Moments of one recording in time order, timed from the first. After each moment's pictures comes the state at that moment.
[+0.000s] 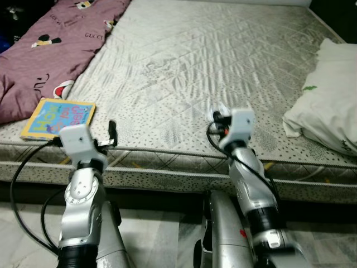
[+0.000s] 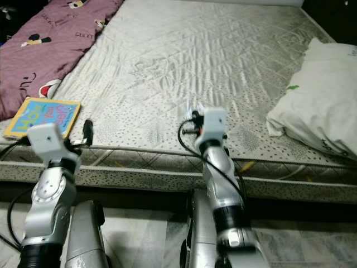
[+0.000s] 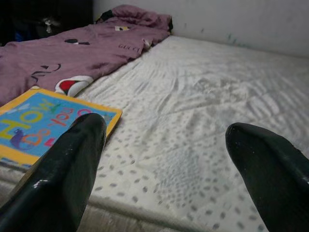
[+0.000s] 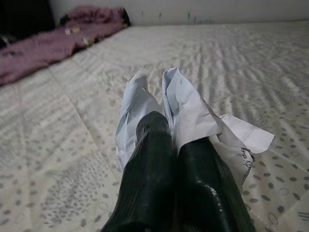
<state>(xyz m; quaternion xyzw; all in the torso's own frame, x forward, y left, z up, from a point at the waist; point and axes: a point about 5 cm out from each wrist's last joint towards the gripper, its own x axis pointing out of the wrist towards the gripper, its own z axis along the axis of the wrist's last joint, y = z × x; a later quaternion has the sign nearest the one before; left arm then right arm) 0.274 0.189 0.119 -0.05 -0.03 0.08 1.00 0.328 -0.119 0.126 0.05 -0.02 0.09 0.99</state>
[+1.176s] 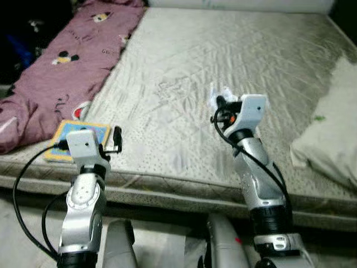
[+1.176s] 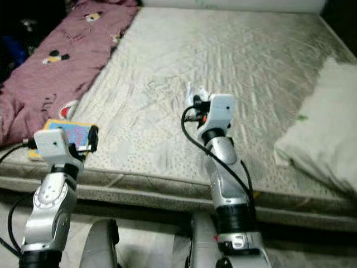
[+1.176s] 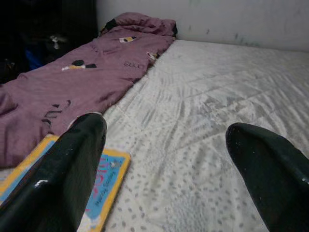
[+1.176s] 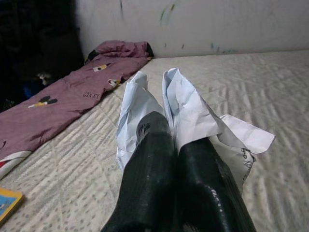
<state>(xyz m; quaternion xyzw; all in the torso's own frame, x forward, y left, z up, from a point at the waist) 0.271 0.180 0.119 -0.03 -0.02 0.05 1.00 0.330 -0.116 0.161 0.07 -0.06 0.09 0.99</state>
